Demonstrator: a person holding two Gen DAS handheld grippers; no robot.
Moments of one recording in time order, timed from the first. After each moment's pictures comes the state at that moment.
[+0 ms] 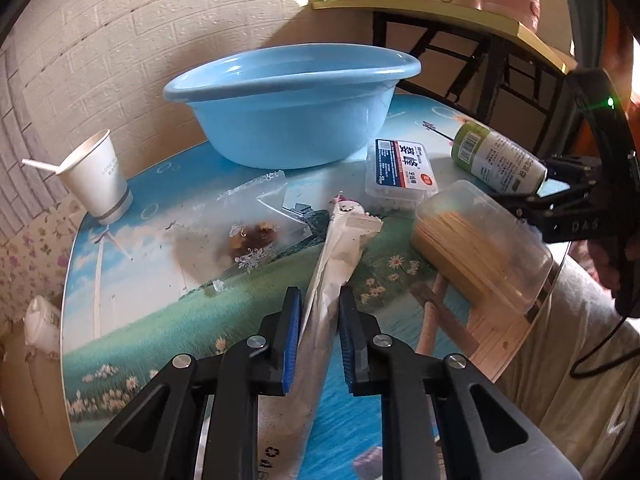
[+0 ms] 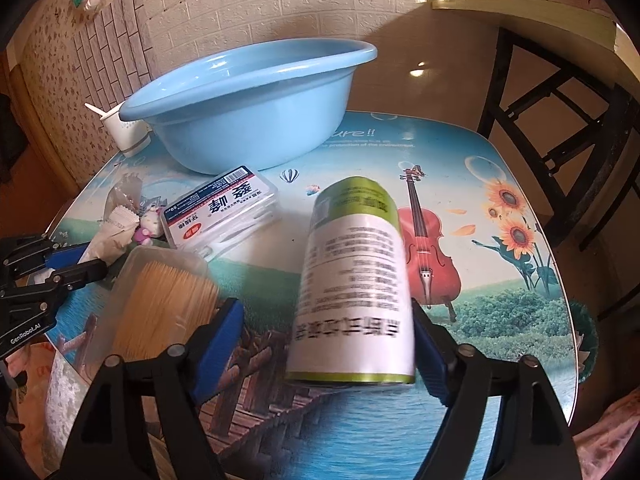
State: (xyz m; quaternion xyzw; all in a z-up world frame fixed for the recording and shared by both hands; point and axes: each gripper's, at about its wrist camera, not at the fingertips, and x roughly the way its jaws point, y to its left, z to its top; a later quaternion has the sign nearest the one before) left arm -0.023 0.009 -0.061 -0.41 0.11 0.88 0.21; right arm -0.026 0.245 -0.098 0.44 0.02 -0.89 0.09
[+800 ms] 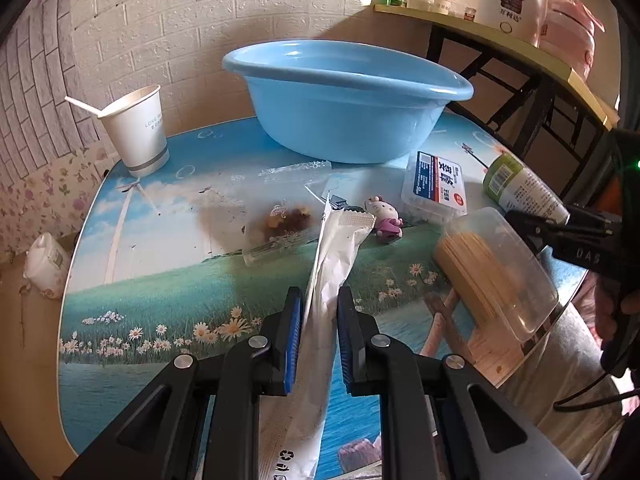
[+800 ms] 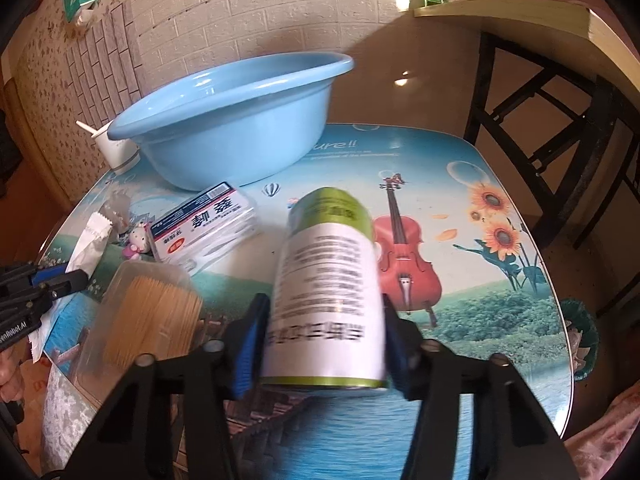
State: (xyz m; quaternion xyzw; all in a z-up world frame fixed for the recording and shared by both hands) left arm -0.021 0.000 -0.062 -0.43 0.04 0.89 0.14; right arm -0.019 0.259 -0.099 0.42 -0.01 -0.90 0.08
